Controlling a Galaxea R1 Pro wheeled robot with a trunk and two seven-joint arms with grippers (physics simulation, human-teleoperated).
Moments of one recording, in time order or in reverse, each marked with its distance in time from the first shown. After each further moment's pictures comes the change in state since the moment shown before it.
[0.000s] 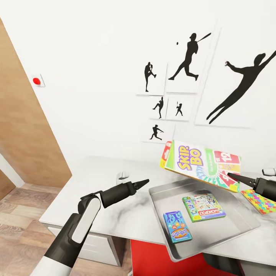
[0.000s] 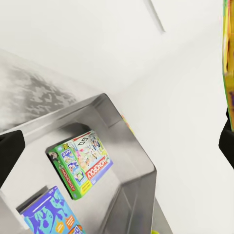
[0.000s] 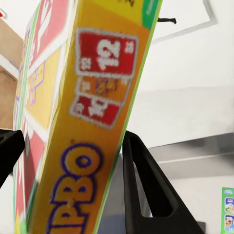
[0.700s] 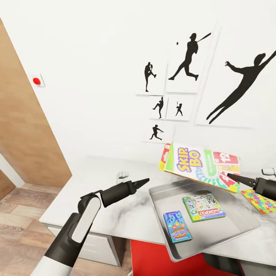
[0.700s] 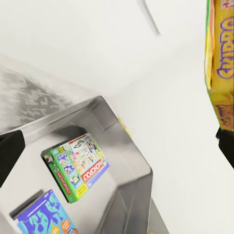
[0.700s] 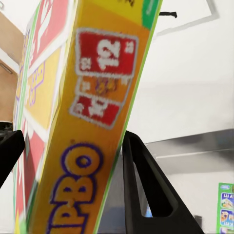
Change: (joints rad) left arm -0.001 -0.004 0.003 -0.010 0.006 0.003 -0.002; right arm -0.002 -0.029 0.025 0.004 -0.003 0.000 0.002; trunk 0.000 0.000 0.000
